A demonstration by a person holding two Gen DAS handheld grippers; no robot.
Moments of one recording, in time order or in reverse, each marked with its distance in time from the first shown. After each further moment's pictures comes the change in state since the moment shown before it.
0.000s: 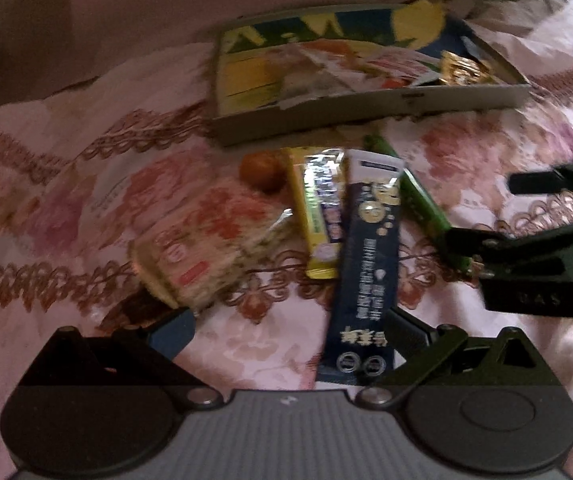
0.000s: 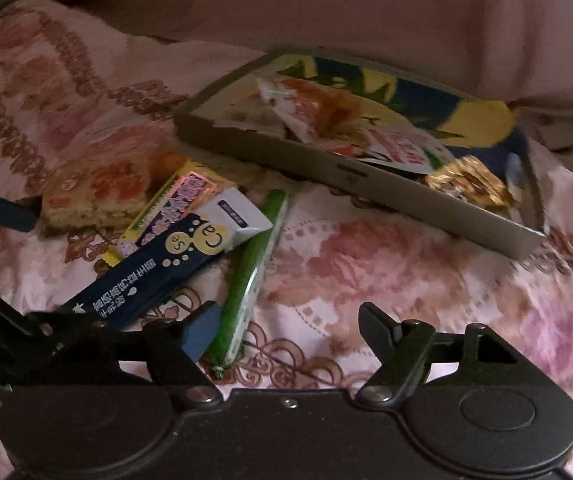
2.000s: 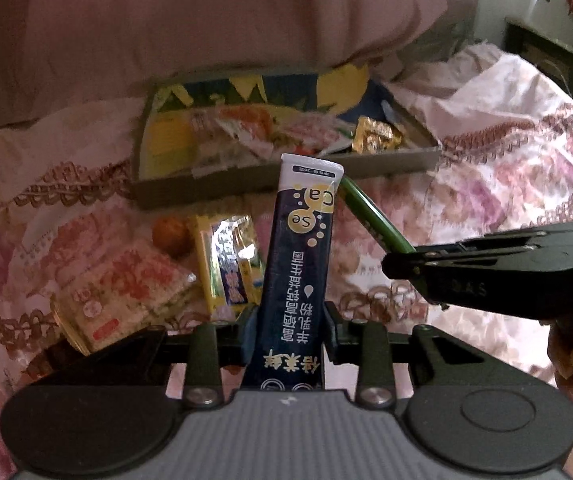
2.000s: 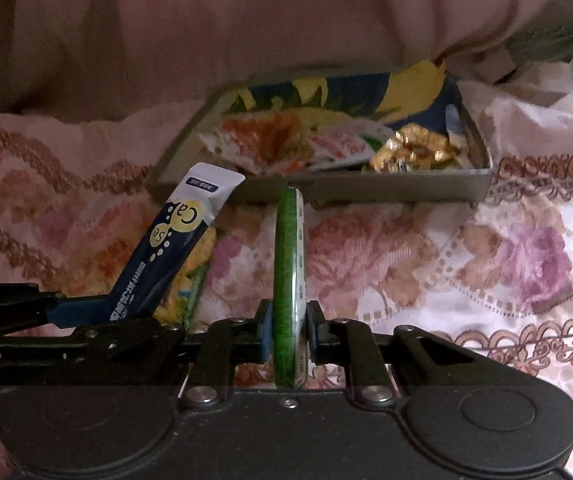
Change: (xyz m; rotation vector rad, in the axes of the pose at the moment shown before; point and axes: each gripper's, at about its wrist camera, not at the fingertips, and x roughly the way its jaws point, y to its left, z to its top) left arm -0.024 -0.014 0.006 -0.033 -0.203 -0.230; right arm -0.042 -0.027 -0.008 0.354 -0.079 0.034
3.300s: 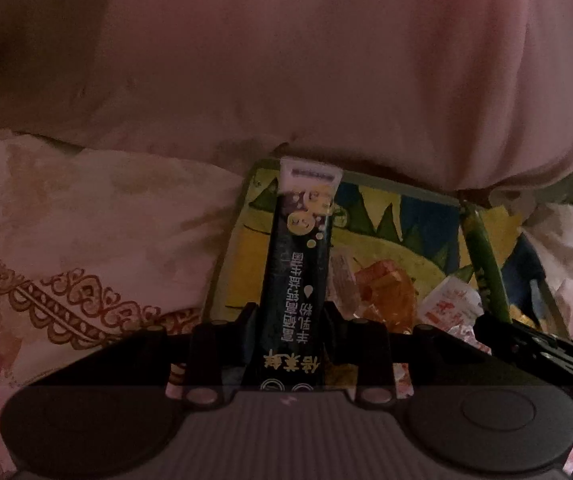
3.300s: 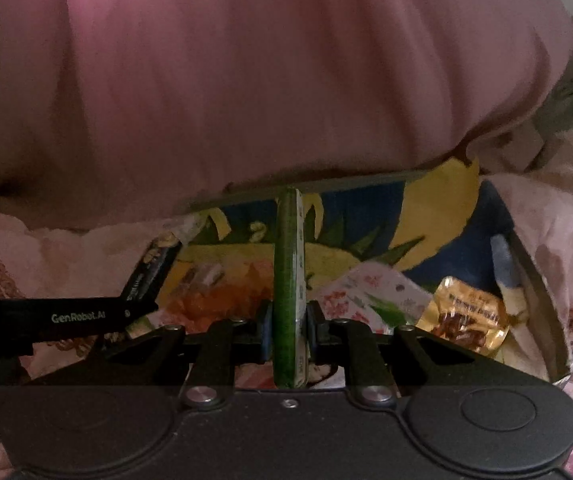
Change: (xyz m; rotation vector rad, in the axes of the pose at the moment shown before) left arm 0.105 0.095 0.127 -0.299 -0.150 0.153; right arm 0.104 -0.026 0.103 0.042 -0.228 0.005
